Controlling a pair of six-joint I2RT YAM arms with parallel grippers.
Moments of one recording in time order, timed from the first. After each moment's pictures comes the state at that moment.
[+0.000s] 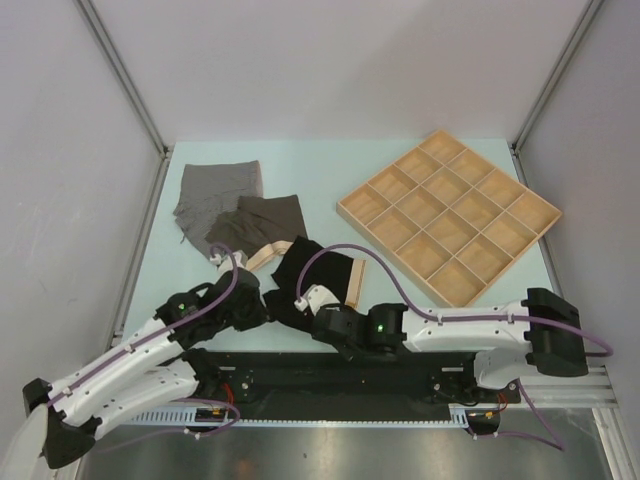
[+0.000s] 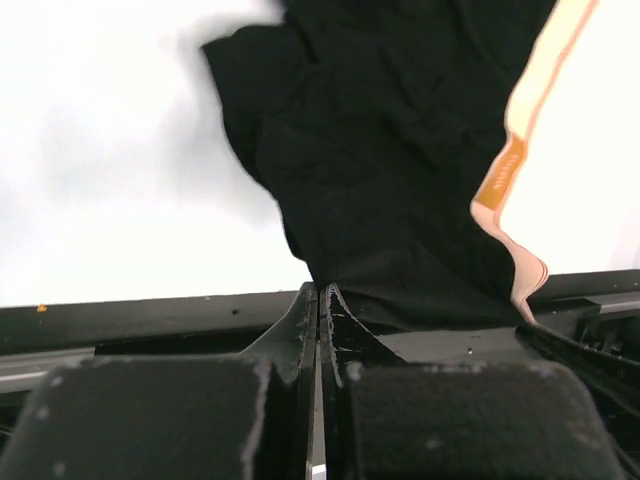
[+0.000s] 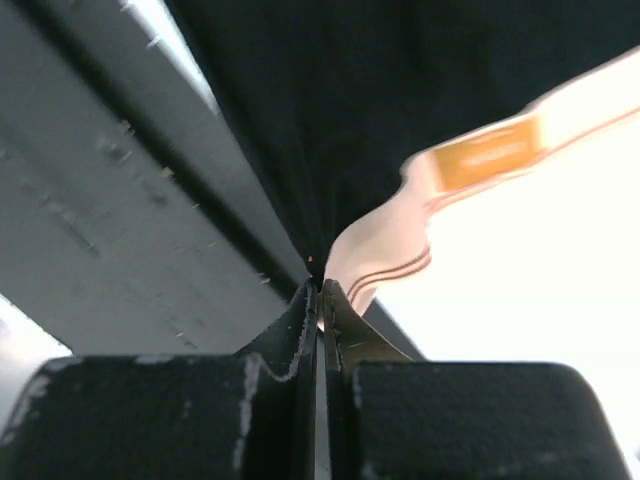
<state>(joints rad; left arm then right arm) -0.84 0.72 0.63 -0.88 -0.21 -1.04 1.43 1.44 0.98 -0.60 0.31 0.42</state>
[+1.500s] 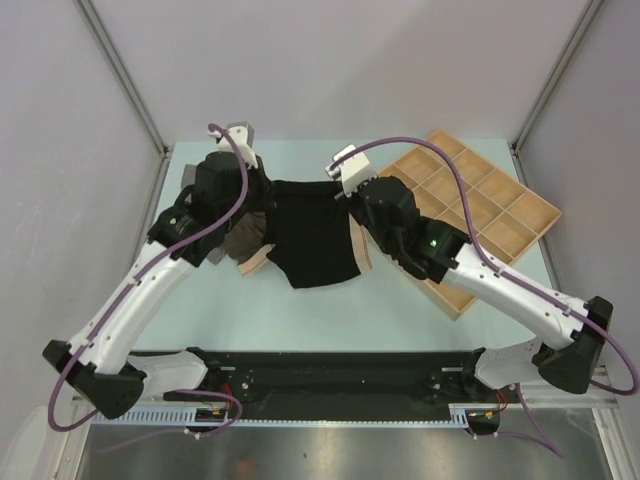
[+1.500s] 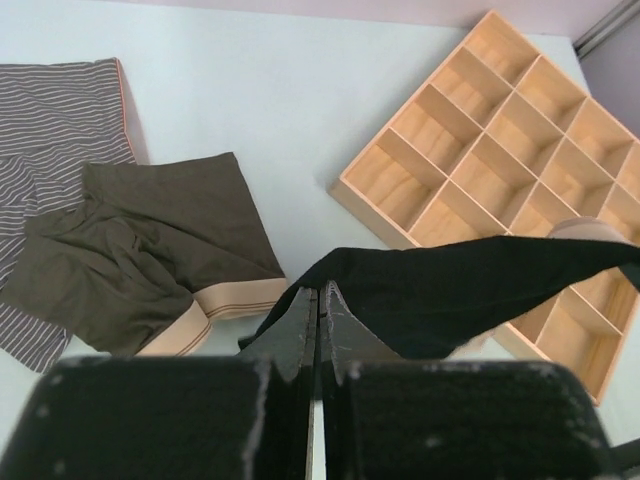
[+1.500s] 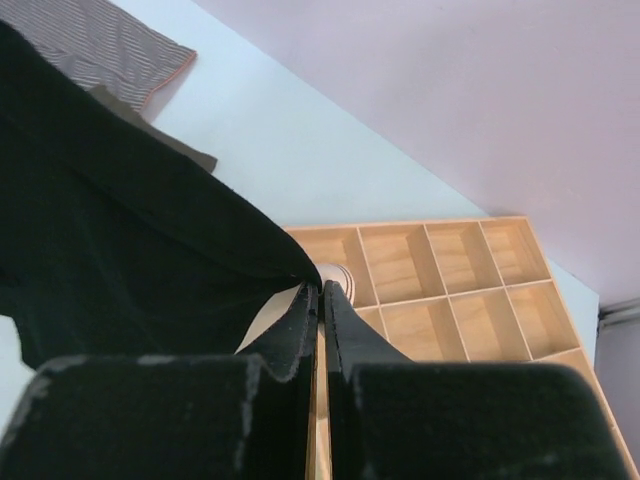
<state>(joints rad) -0.59 1.18 1.42 -0.63 -0.27 -0.42 0.97 1.33 1.39 -0.31 0.57 -0.24</state>
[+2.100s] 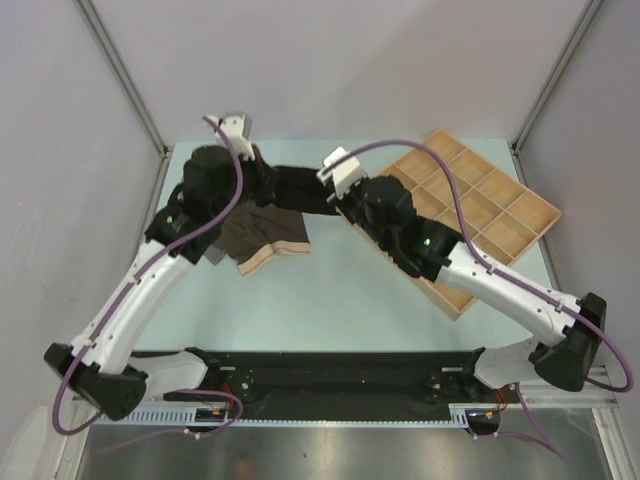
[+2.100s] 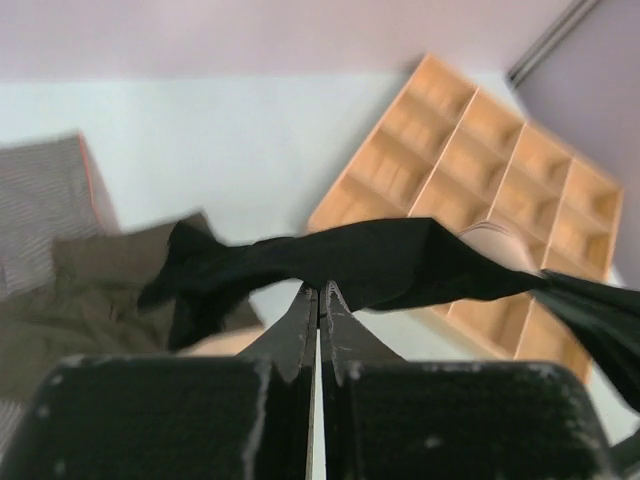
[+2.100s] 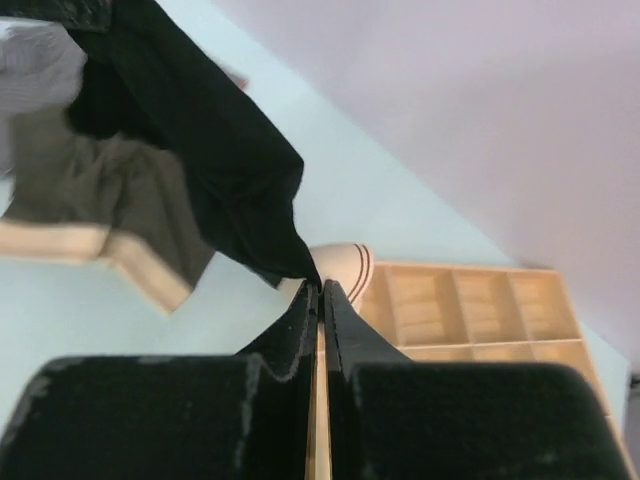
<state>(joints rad) -0.51 1.23 1.46 -0.47 -0.11 -0.33 0.92 1.39 1.40 -0.19 0.41 -0.32</state>
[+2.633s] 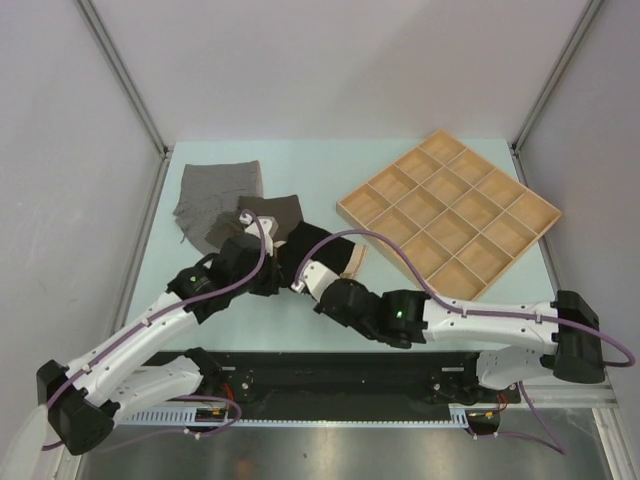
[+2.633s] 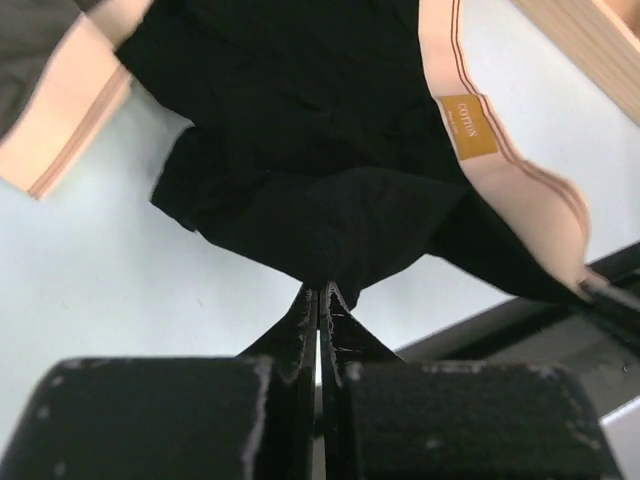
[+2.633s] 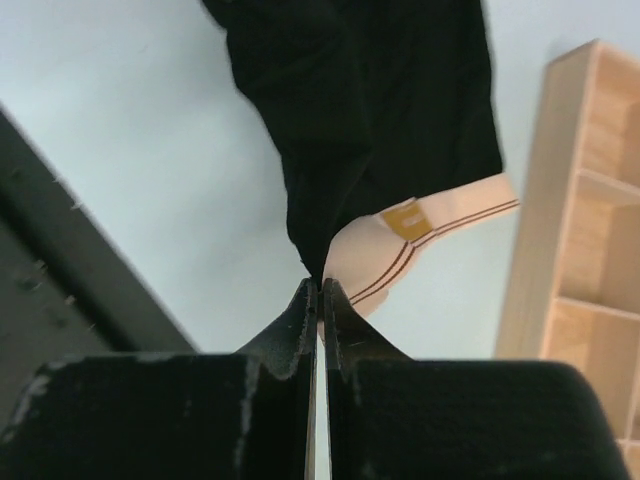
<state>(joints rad) -0.70 0.93 0.81 -0.62 -0.09 -0.48 1.33 1.32 1.02 -0.41 0.51 0.01</state>
